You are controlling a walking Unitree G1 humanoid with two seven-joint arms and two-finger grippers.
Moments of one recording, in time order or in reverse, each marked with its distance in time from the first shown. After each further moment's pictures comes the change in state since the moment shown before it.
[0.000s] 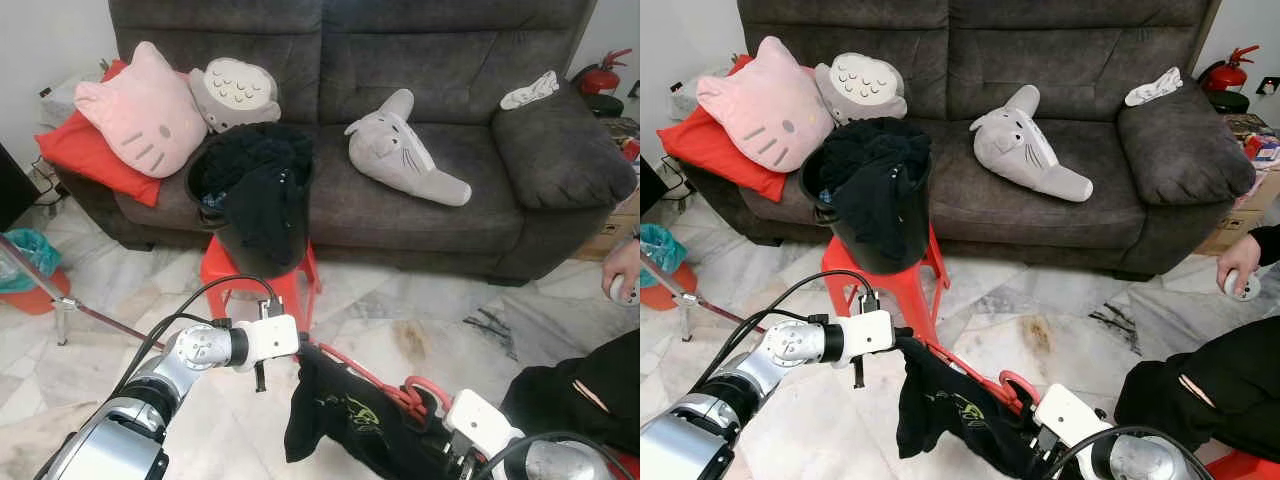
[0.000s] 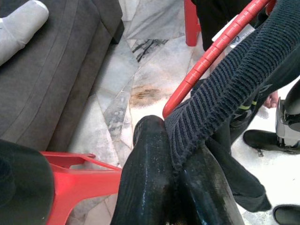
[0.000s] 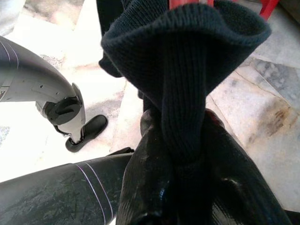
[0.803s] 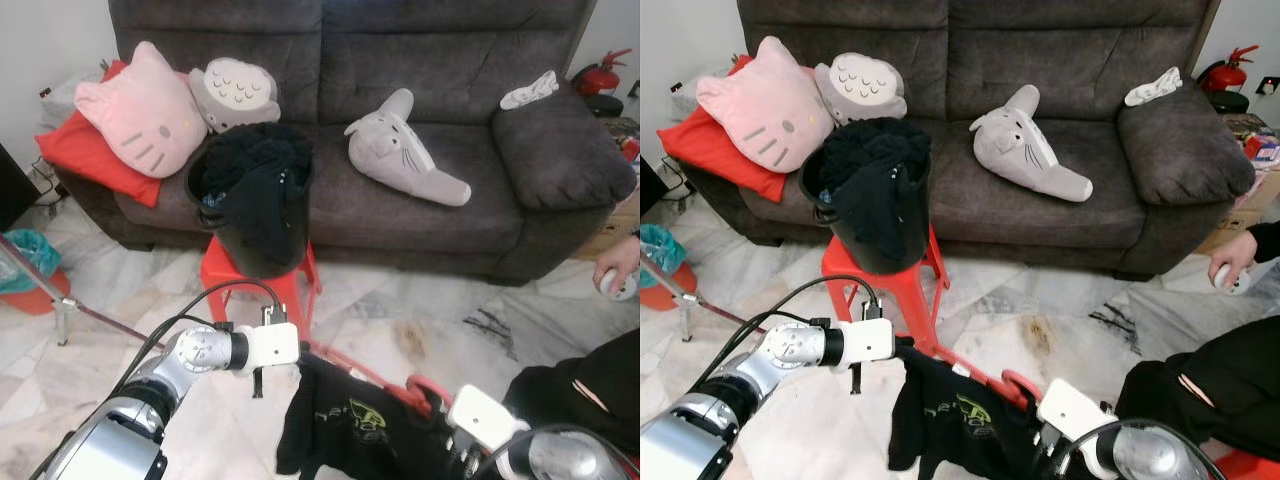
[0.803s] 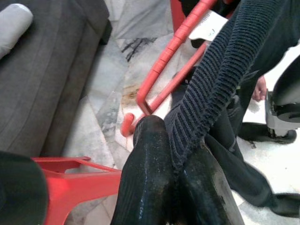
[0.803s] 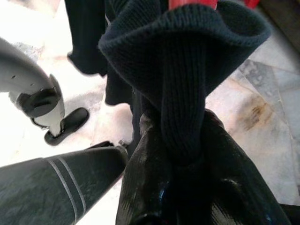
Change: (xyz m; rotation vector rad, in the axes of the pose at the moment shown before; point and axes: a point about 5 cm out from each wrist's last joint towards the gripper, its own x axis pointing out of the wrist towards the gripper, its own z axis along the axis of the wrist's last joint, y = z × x) left arm 0.000 -0.004 0.000 0.033 0.003 -0.046; right arm -0.002 -0.015 0.001 -0.035 0.036 -0.074
